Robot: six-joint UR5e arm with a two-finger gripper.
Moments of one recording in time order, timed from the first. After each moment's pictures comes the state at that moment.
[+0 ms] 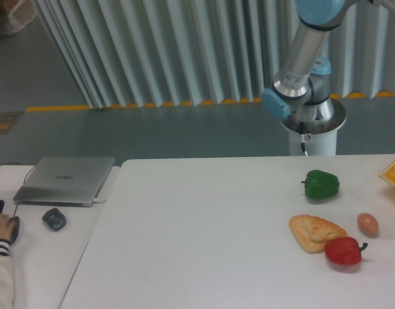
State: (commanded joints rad) arm 2.95 -2.00 -1.57 -1.00 1.57 1.43
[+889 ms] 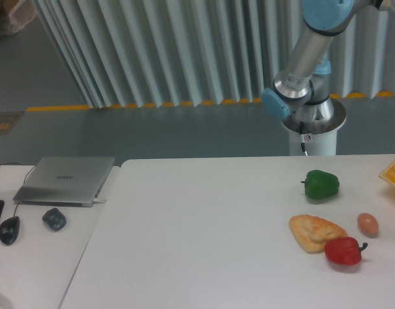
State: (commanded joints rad) arm 2.95 -2.02 -1.55 -1.00 1.58 1.43
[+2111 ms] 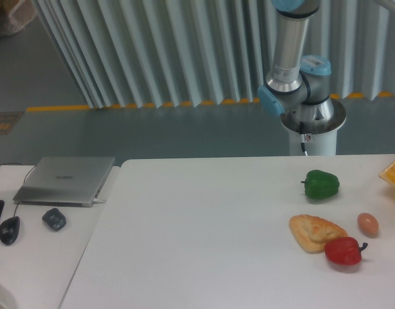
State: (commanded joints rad) arm 2.69 -1.82 -1.54 -1.39 1.42 1.18
